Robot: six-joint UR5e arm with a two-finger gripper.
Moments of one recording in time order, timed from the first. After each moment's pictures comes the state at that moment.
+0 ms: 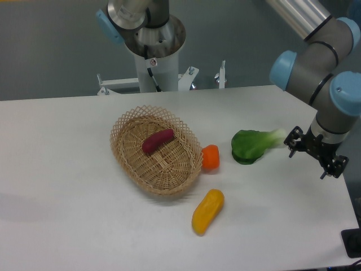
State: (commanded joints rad) arm 2.77 -2.14 -1.32 -1.16 1.54 1.56
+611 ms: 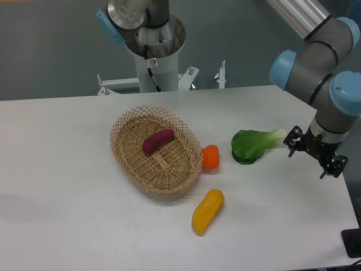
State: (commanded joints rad) arm 2.77 -2.14 -1.33 -1.17 1.53 1.55
